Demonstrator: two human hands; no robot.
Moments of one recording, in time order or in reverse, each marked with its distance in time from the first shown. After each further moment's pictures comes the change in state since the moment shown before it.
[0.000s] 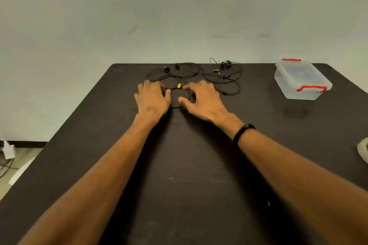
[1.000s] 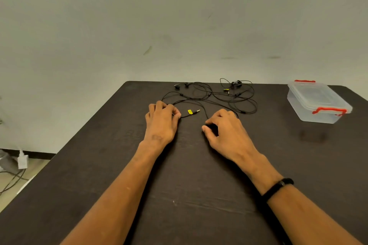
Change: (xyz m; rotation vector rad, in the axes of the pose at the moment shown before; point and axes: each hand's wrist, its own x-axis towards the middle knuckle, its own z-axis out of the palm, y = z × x) left_hand -0.019 -0.013 0.008 -0.106 0.015 0.129; right_hand -0.045 0.020 -0.014 -0.101 0.120 -0.099
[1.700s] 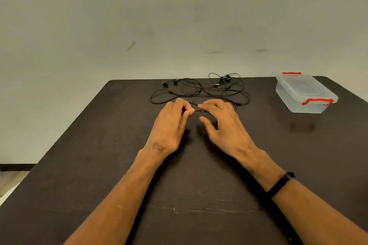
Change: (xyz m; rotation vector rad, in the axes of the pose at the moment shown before) left_hand -0.012 0.019 0.008 -0.334 0.001 0.403; right_hand 0.001 0.005 0.002 0.115 0.104 -0.041
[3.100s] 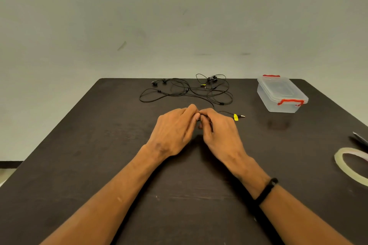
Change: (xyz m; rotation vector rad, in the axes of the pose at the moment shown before) left_hand -0.007 0.053 0.013 0.270 -0.023 0.247; right_hand -0.031 -0.005 -0.024 0.062 0.124 0.114
